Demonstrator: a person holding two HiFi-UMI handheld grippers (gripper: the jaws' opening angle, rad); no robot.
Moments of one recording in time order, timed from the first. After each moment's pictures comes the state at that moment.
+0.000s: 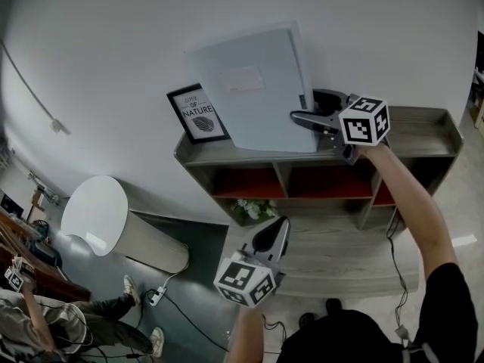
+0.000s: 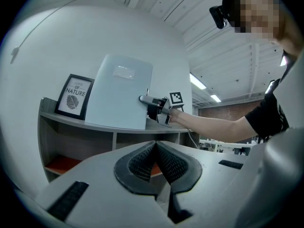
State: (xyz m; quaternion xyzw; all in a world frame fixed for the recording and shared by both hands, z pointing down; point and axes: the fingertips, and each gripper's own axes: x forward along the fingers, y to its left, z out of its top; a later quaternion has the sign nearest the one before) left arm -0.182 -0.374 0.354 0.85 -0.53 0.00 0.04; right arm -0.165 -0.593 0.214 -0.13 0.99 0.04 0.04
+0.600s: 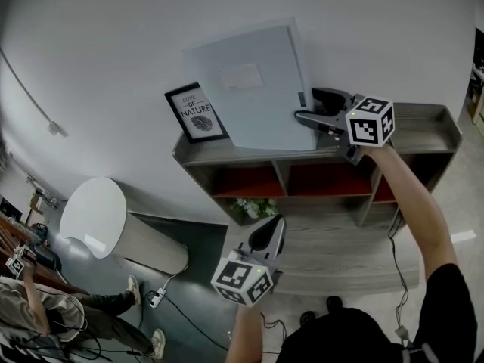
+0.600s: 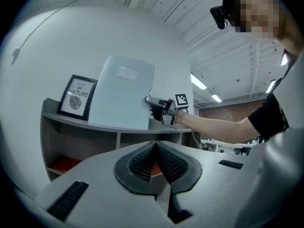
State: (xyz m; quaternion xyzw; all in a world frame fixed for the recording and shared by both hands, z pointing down) left arm -0.193 -0.374 0.354 0.84 -0.54 0.00 0.04; right arm -0.154 -0.587 0.214 -0.13 0.99 0.04 0.05
